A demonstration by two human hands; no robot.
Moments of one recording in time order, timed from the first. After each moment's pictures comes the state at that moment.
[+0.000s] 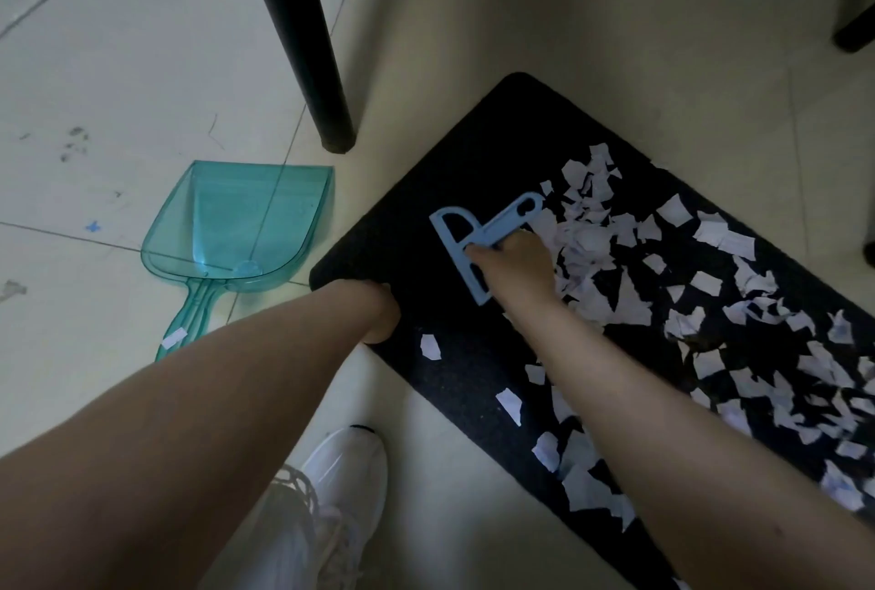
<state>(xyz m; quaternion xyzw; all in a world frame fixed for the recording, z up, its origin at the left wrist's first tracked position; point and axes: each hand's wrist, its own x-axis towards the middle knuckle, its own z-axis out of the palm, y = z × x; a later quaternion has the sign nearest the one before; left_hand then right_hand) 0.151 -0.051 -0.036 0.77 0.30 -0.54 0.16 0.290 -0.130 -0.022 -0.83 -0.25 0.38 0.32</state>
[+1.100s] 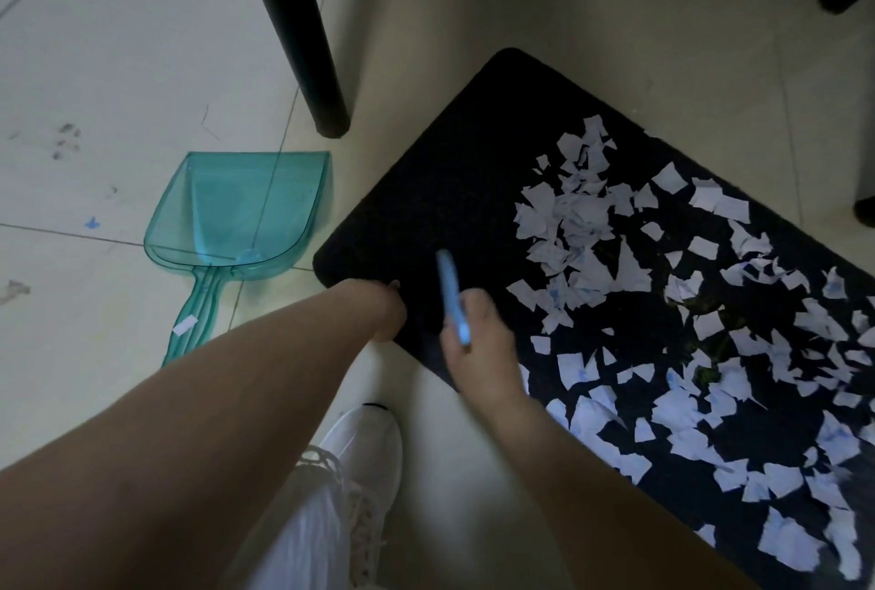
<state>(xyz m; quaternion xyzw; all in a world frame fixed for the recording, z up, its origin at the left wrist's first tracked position) 0.135 -0.071 -0.049 0.79 0.24 -0.56 0.08 0.201 -0.210 -0.048 -0.84 -0.38 0.28 0.28</state>
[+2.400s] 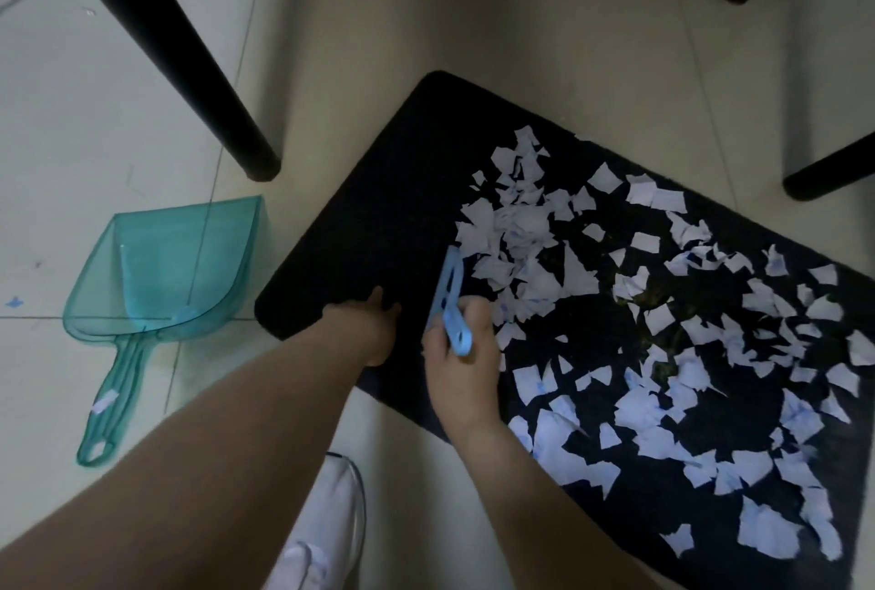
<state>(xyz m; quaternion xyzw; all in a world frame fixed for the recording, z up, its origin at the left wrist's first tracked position) 0.188 -0.086 -0.050 0.80 0.27 -0.53 0.10 0.224 -0.215 -0.045 -0.81 -0.22 0.24 0.48</state>
